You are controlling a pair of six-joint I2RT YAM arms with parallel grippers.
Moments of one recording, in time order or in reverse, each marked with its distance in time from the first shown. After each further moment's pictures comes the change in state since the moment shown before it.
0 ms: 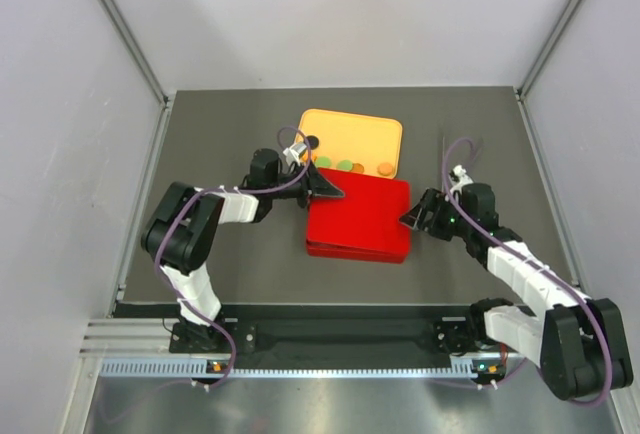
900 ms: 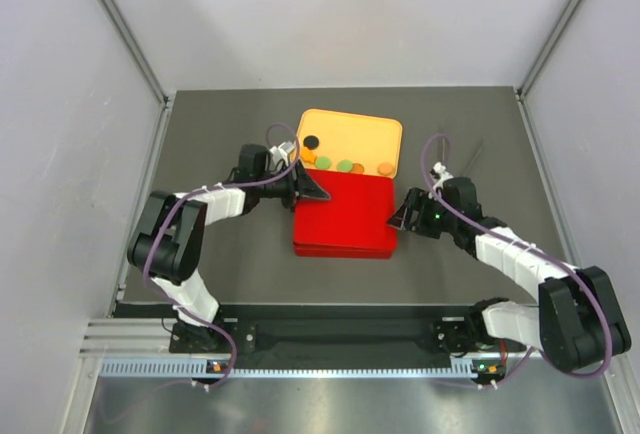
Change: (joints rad) left arm 0.082 -0.093 0.040 -0.378 0.009 0.270; right arm 0.112 0.148 0.074 0.014 0.029 -0.007
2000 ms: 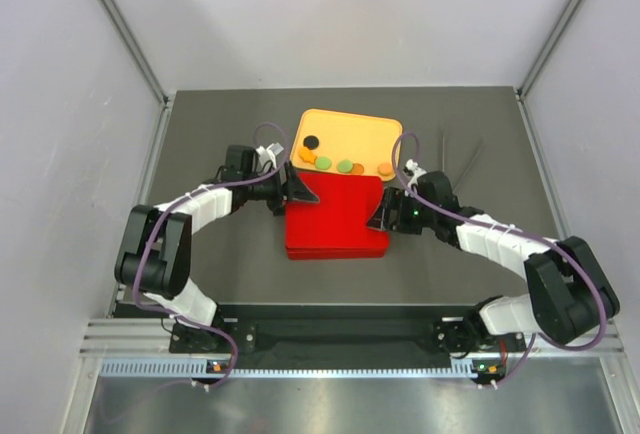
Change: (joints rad) left arm 0.070 -0.113 0.001 -0.269 -0.037 0.210; right arm 0.151 0.152 0.093 0.046 0.016 0.000
